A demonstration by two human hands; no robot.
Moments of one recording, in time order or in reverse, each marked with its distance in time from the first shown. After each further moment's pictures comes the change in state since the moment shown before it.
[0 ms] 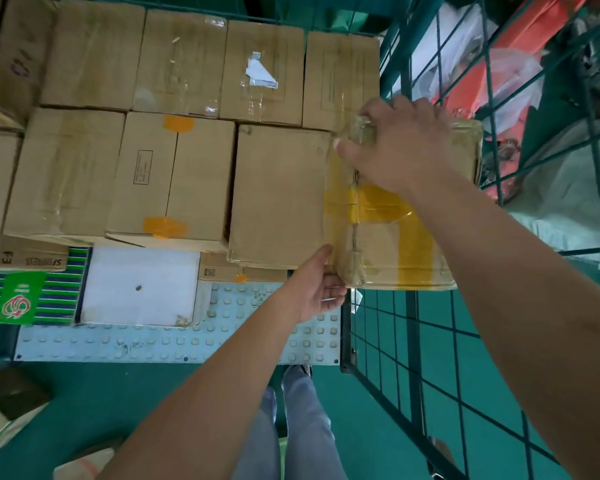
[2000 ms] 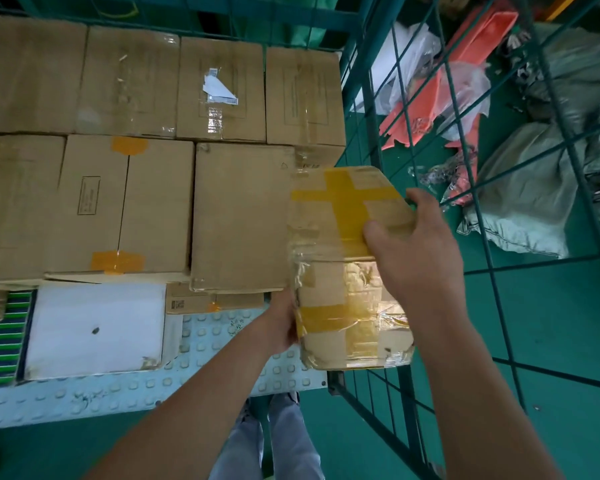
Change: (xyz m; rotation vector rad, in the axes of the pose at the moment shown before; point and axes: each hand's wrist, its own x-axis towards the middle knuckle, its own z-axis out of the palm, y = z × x) left_hand 0.022 -0.007 -0.009 0.163 -0.079 0.020; right_hand -0.104 0.015 0.029 0.745 0.059 0.597
